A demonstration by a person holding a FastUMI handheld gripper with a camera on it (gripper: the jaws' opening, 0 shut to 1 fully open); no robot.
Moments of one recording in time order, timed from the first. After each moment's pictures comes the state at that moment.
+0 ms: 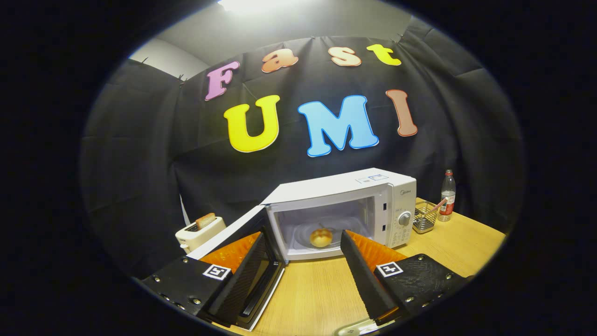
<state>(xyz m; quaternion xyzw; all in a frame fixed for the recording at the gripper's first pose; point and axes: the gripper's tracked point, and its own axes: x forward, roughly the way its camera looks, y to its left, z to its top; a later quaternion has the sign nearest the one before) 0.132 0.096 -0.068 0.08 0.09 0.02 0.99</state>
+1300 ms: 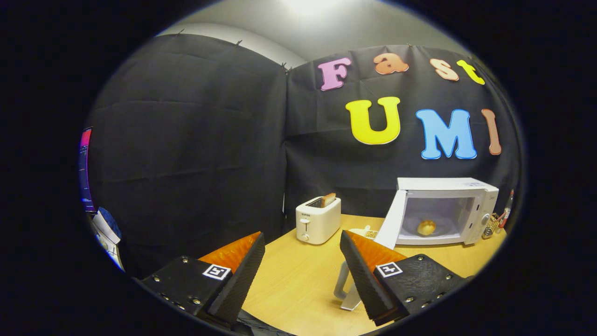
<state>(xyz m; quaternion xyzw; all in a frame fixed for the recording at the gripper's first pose) 0.001 0.342 -0.079 0.01 0.10 0.27 0.96</state>
